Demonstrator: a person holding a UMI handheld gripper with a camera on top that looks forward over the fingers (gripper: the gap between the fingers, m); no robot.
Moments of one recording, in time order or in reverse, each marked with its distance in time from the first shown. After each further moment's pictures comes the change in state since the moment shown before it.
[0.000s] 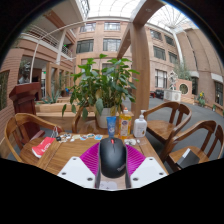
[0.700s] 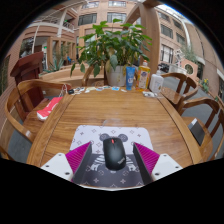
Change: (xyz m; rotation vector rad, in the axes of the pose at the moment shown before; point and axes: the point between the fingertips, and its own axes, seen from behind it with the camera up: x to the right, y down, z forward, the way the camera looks) arm -0.109 0.198 -0.043 -0.356 -0.016 -0.036
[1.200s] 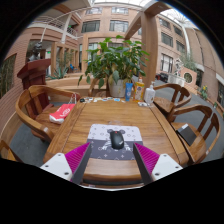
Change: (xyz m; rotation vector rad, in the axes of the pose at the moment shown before) arm -0.017 0.007 -0.159 0.105 0.006 -0.027
